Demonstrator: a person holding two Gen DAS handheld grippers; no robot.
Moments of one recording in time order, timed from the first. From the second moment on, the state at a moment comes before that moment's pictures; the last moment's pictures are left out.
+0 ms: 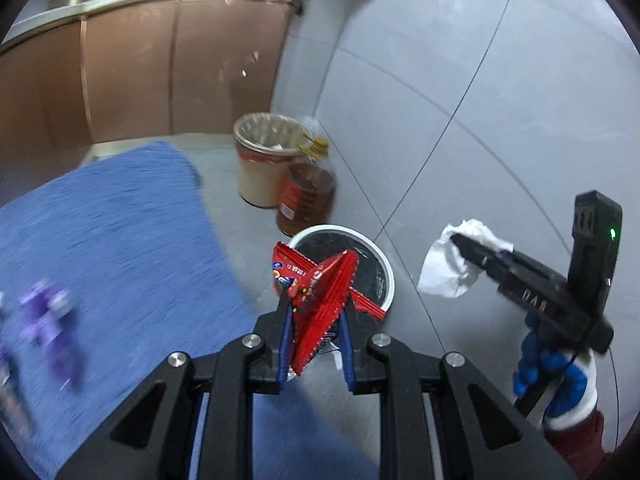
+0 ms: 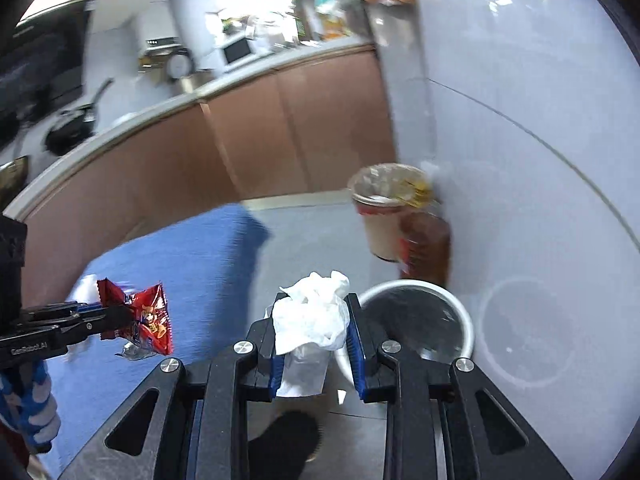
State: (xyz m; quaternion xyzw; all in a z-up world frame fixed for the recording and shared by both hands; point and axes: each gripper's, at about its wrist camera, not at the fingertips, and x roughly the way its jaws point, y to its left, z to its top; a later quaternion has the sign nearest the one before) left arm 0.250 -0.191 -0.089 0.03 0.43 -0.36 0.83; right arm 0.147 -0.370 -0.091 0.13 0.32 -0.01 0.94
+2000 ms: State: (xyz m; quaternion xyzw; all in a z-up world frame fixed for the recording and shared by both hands) left arm 0.212 -0.001 -0.041 -0.08 0.37 -0.20 0.91; right arm 0.130 -0.246 0.046 0.09 0.20 0.06 0.97
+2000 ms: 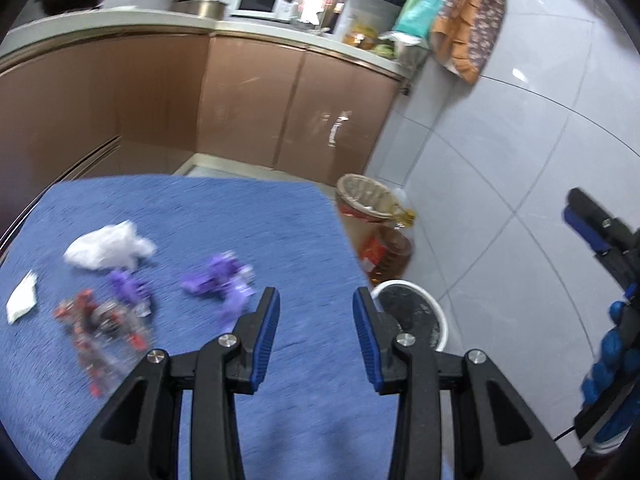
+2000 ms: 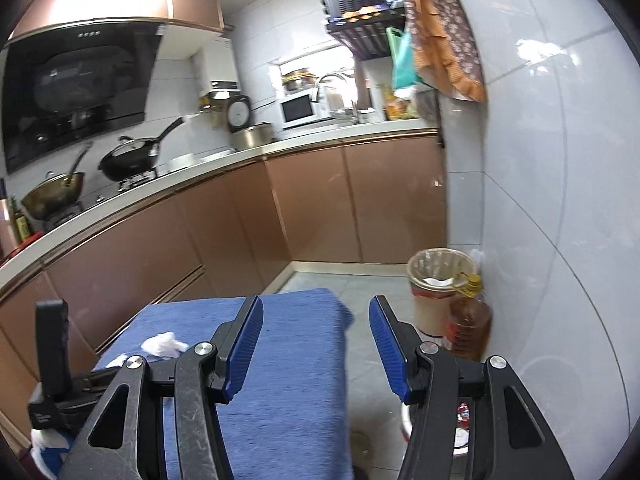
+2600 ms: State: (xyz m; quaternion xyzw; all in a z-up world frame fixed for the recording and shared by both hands) left arm 0.253 0.101 -0.127 -0.12 0.43 -0.08 0.89; right arm 0.185 -0.167 -0.014 0.07 0.30 0.16 0.94
